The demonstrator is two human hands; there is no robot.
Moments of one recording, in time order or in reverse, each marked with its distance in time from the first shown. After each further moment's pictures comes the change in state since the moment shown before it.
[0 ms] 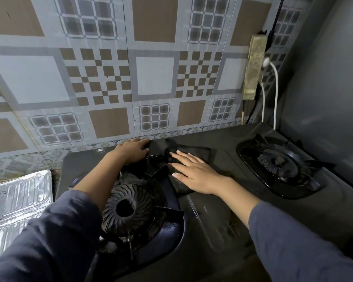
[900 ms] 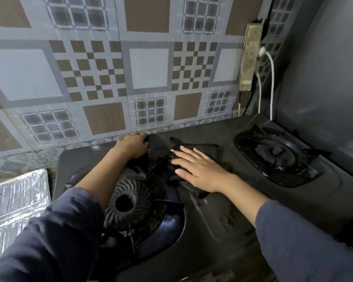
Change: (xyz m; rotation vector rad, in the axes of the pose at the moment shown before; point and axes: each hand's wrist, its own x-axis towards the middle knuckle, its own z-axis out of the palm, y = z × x) left_hand 0.003 0.012 0.005 0.037 0.071 0.007; right_hand -0.018 0.001 0.006 -0.021 0.046 0.025
